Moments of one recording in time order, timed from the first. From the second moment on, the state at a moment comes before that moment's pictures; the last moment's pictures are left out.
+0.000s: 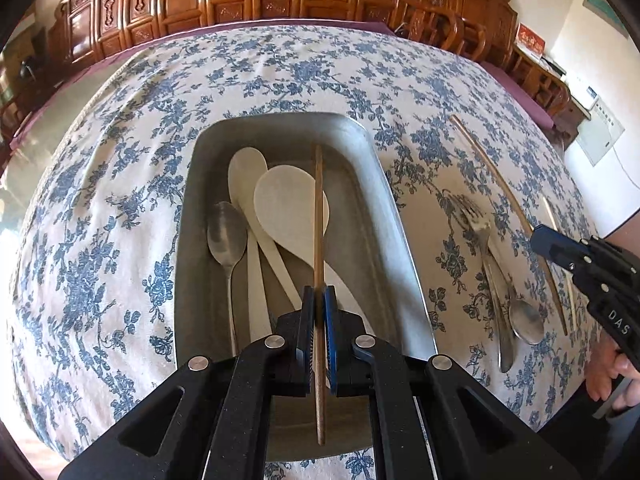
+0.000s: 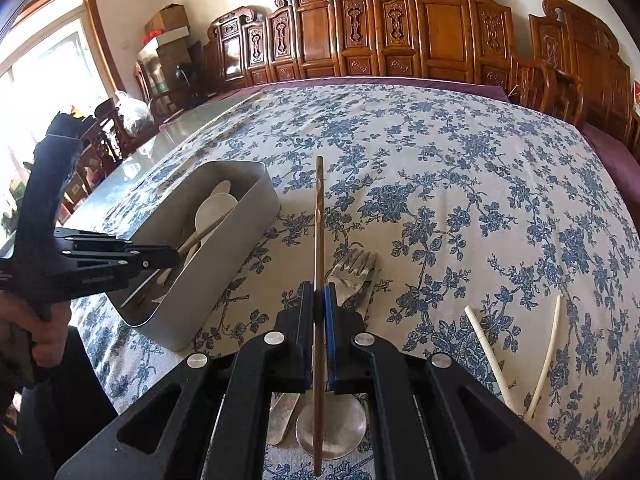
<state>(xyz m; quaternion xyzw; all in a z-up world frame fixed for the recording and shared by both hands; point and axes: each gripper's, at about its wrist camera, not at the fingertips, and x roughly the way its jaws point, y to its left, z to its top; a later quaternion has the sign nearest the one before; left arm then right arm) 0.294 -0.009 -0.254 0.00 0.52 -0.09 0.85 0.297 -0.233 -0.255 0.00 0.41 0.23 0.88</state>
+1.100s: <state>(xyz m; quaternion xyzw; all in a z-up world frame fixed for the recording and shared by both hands) 0.264 0.089 -0.219 -0.03 0.42 -0.03 0.91 0.294 -0.130 -0.227 -0.02 0.40 0.29 0.87</state>
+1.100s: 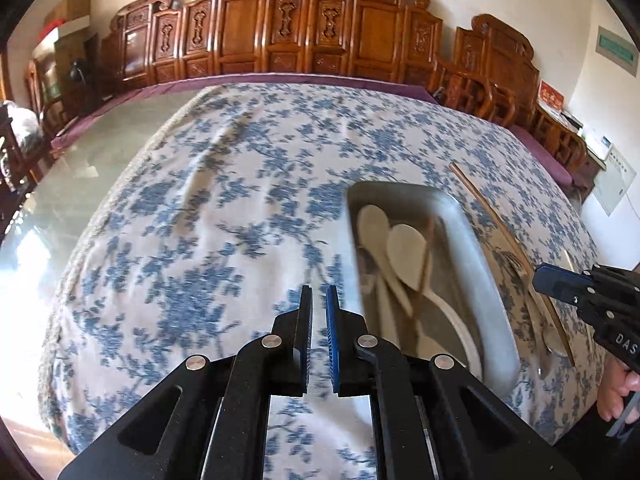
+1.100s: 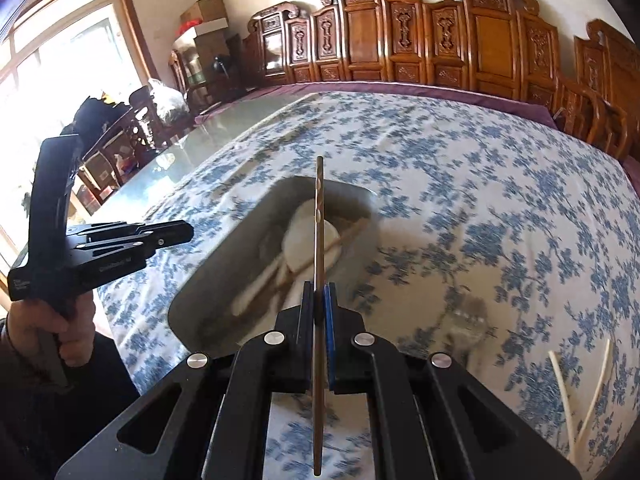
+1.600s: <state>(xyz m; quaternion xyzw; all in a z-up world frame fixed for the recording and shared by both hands) 0.251 0.100 -0.205 -0.02 0.39 -0.02 0.92 0.331 -0.074 -0.268 0.05 0.48 0.26 0.84</state>
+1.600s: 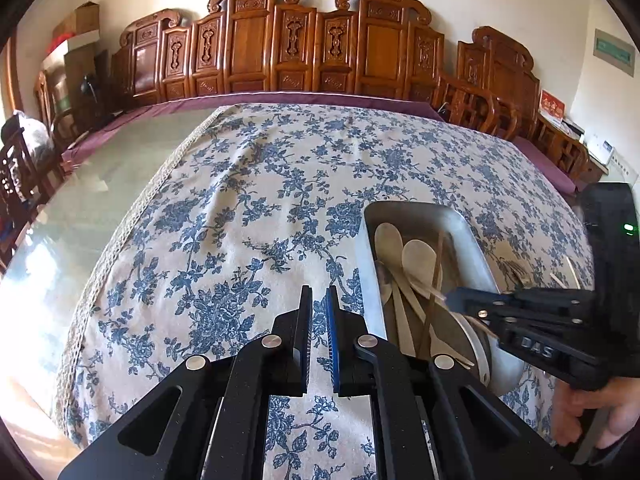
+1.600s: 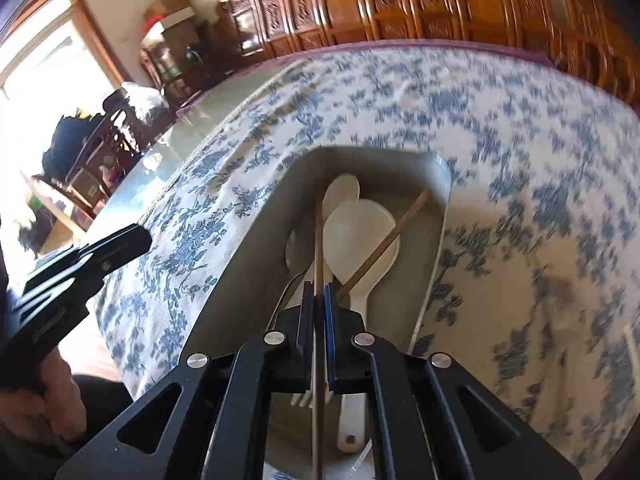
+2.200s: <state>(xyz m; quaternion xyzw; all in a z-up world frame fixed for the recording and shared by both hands) 0.253 0.097 -0.209 -0.02 0.40 -0.02 0.92 0.333 -0.065 -0.261 0.06 0.47 0.30 0.83</state>
